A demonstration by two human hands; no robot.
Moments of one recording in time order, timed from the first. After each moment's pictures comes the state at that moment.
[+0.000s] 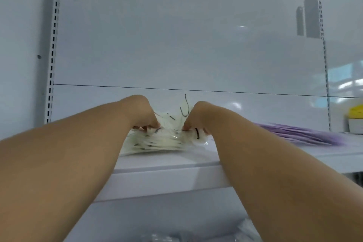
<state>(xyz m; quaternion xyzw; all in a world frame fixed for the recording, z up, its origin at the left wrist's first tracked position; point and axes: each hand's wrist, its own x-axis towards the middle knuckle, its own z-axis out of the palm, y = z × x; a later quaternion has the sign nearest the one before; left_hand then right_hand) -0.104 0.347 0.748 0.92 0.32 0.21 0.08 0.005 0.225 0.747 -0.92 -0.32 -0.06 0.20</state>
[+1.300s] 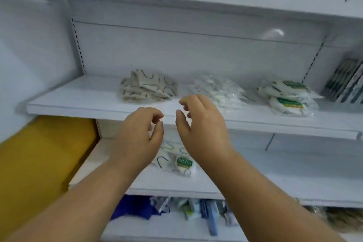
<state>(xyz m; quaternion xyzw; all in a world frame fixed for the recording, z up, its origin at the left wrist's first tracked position) -0.225 -0.022 0.378 0.85 0.24 0.45 0.14 -0.108 -0.130 0.416 -0.69 -0.55 -0.24 0.40</state>
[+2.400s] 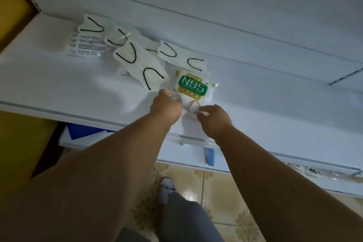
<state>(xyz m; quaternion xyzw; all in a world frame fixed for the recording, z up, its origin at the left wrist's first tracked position) 0.016 0.104 -0.054 0.60 0.57 0.06 0.56 0.123 -0.002 -0.058 -0.89 -0.29 0.30 0.17</state>
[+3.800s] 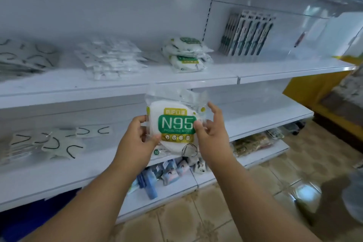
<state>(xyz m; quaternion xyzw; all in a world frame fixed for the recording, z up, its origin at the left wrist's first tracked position) -0.066 -0.208 0.285 0.74 0.21 0.19 0.60 0.029 -0.374 0.300 -0.79 -0.17 0.03 0.59</state>
